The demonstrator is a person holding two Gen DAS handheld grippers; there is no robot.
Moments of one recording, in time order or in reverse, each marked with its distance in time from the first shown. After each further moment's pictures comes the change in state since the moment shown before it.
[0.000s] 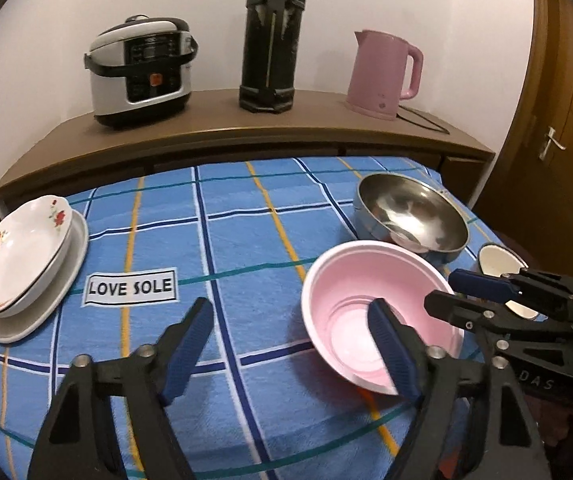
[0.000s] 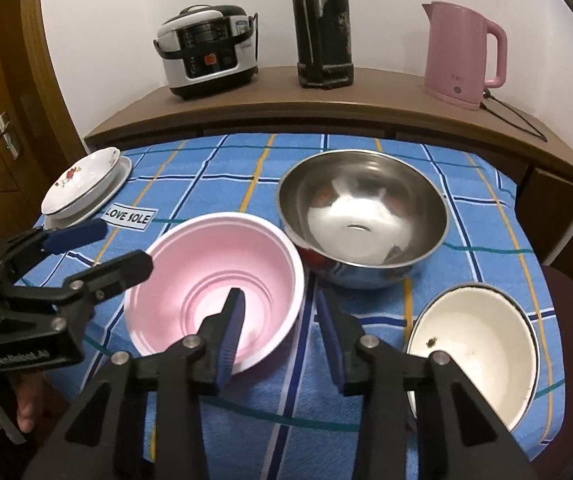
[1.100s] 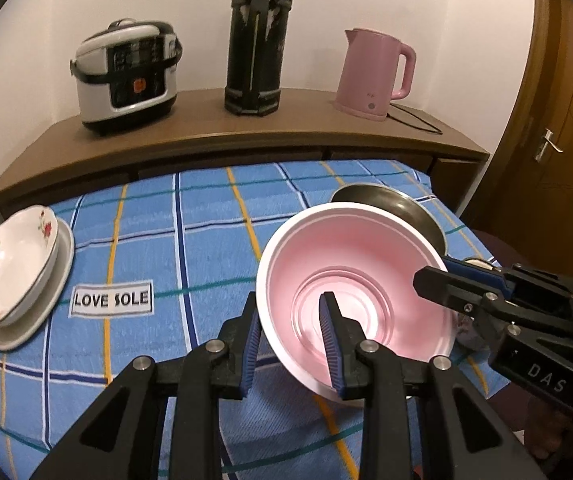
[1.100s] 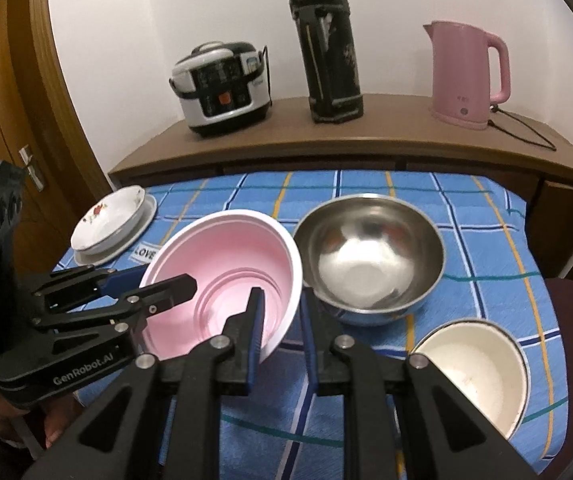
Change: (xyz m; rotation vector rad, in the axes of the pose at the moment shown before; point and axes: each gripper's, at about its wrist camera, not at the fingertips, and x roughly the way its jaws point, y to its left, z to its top) left arm -0.003 -0.025 0.014 -0.002 0.003 -0.014; right arm -0.031 -0.006 0.020 0.032 -0.113 0.077
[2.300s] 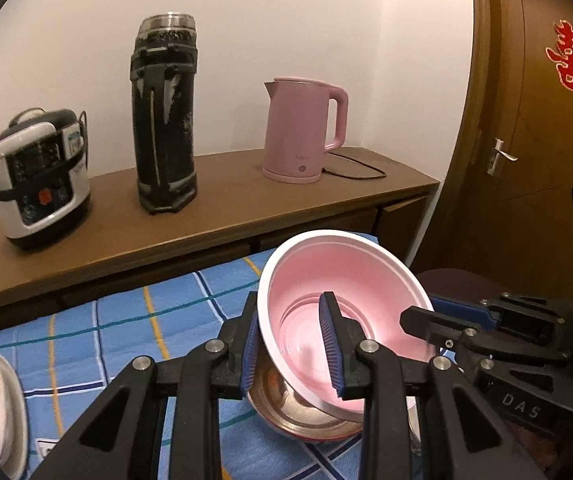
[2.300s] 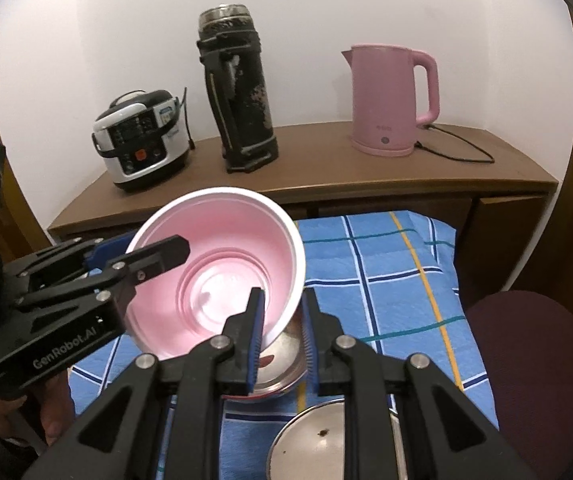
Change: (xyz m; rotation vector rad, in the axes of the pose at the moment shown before) left arm 0.039 -0.049 0.092 0.151 -0.156 -0.184; right arm -0.009 -0.068 0.055 0.097 -0.051 -0.201
